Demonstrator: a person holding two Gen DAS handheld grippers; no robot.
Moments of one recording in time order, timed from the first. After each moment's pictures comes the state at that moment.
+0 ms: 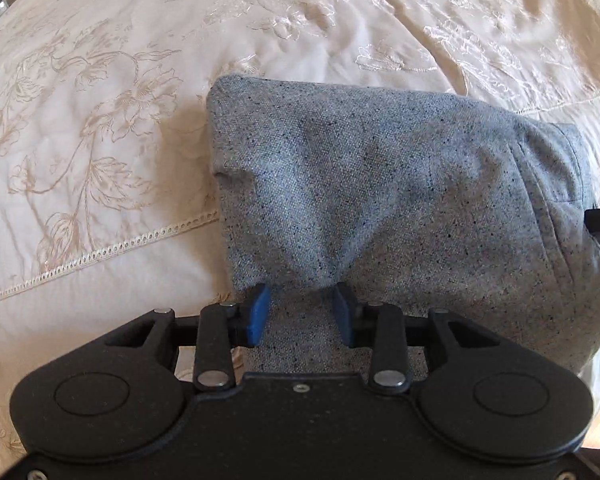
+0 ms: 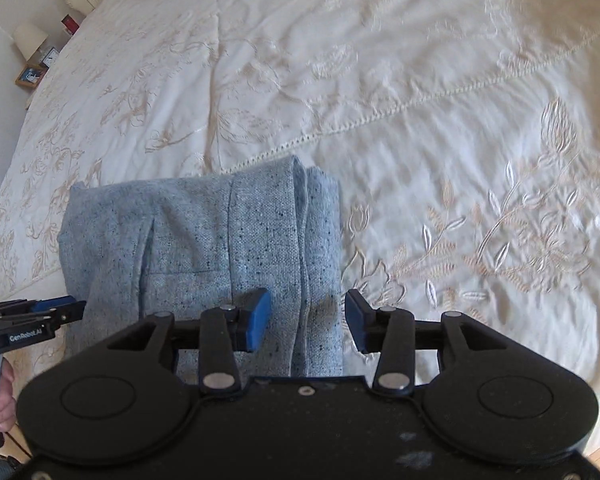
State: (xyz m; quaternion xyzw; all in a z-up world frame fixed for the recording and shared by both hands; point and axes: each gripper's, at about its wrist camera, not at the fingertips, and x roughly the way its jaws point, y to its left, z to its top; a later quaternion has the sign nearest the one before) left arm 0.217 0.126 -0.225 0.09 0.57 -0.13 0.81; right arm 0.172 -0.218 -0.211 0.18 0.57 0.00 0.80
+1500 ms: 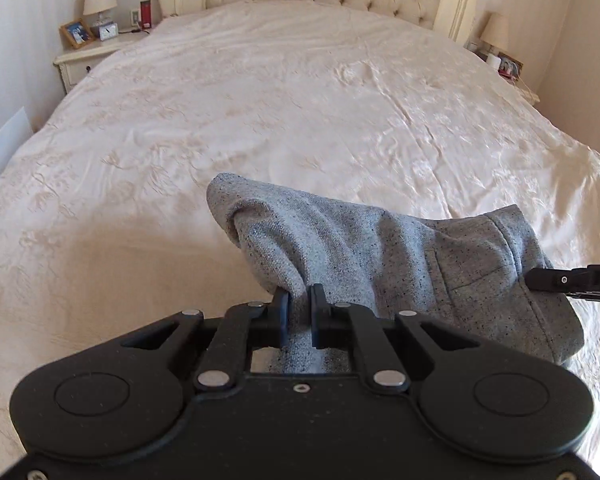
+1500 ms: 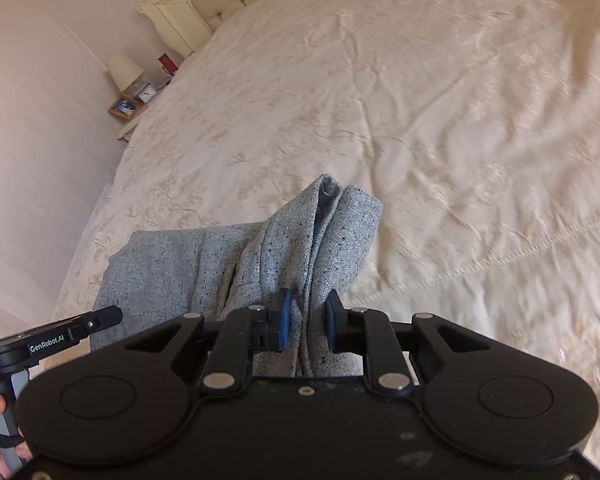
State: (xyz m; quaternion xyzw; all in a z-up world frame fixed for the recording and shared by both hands) left arm 0.236 0.228 -0.089 -0.05 0.42 -0.03 0.91; right arm 0.235 -0.134 -0.122 0.20 0.47 0.12 0.85
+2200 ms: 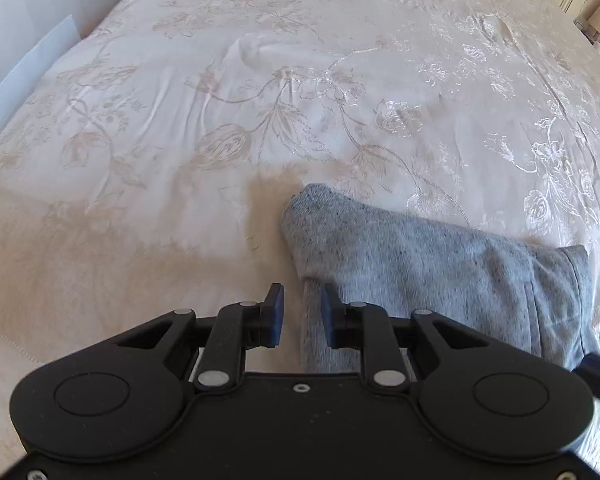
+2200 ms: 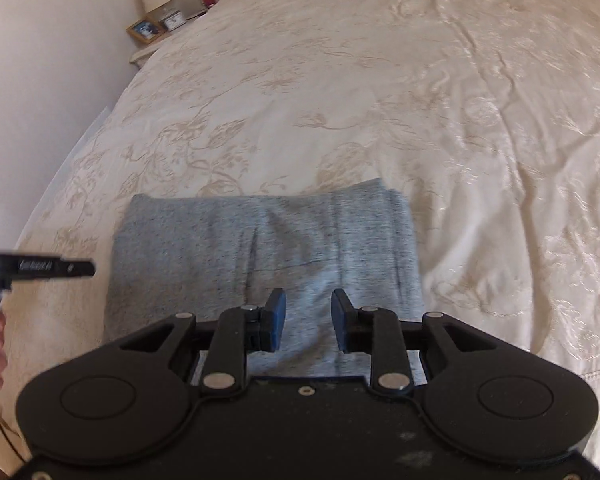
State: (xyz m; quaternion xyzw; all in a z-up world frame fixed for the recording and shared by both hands) left arm 0.380 0.354 -0.191 -0.09 0.55 0.04 0.83; right arm 0.326 0.038 -0.168 0.05 0.50 0.16 0.85
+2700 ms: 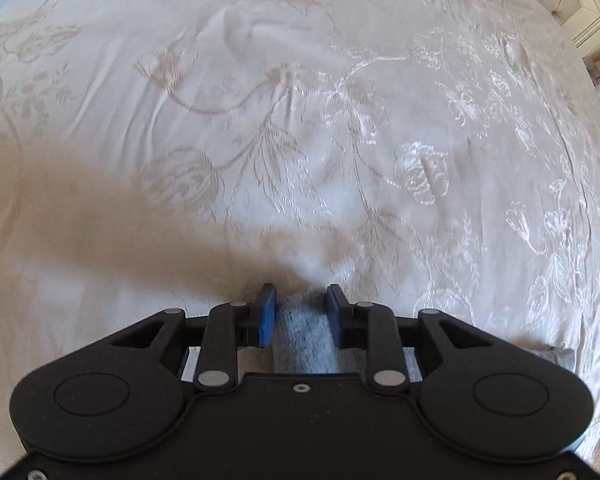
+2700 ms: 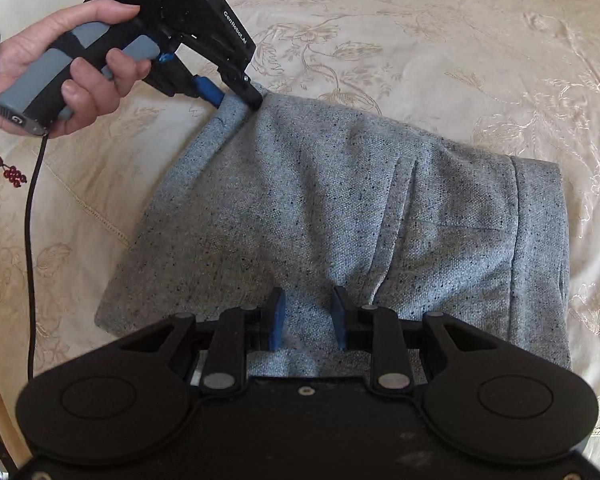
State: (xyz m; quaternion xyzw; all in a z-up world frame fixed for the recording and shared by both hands) left arm 0.455 0.389 -0.230 -0.20 0.56 0.01 0.80; right arm 0.293 0.130 -0.214 -0.08 0.52 0.26 0.81
